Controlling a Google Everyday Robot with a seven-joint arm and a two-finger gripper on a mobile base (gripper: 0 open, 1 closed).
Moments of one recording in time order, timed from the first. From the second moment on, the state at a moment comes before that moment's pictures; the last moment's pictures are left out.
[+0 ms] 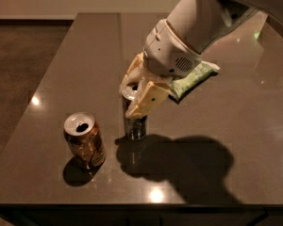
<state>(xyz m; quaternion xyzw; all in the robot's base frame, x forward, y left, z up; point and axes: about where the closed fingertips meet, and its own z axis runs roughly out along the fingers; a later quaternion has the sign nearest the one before) 0.435 0.005 0.951 -0.74 0.59 0.21 0.24</state>
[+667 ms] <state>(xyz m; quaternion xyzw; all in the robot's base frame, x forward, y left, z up) 0.416 0.012 0.936 -0.76 0.57 0.22 0.22</state>
